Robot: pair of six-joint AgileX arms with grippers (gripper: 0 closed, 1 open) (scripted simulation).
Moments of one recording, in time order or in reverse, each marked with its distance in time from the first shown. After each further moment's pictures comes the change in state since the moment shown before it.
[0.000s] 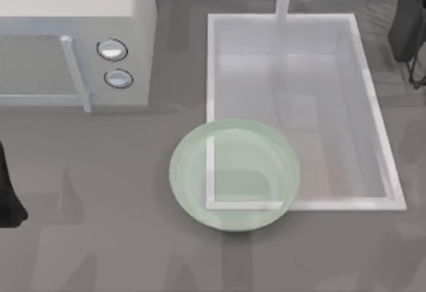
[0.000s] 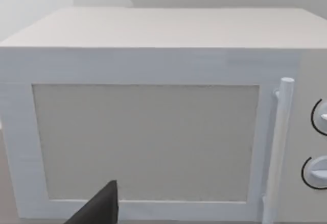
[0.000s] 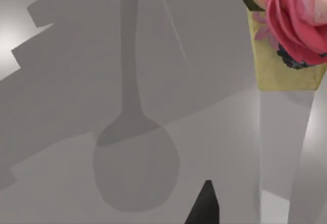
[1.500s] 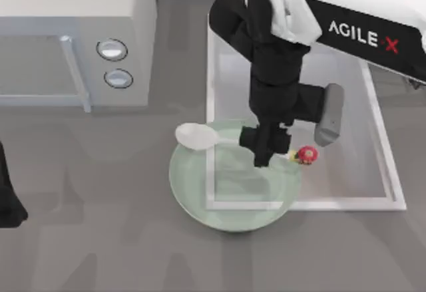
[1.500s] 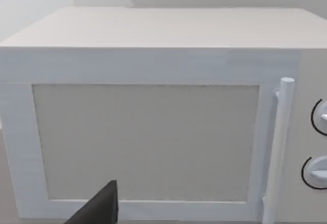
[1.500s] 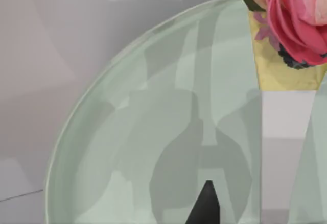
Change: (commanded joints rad) left arm 0.000 0.000 0.000 0.000 0.000 0.000; right arm 0.782 0.678 0.778 -0.155 0.005 -2.602
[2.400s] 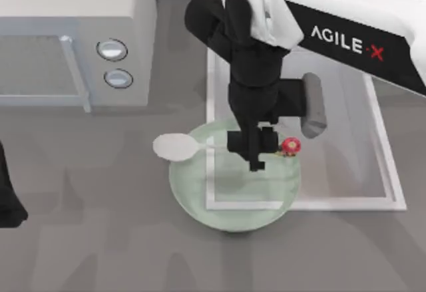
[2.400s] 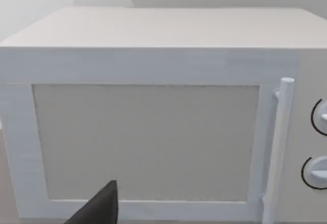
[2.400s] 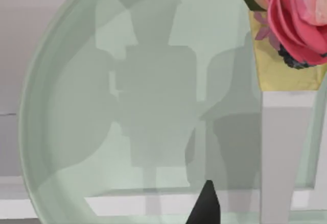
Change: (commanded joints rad) left arm 0.000 0.000 0.000 0.000 0.000 0.000; right arm 0.048 0.004 0.054 -0.011 0.022 -0.162
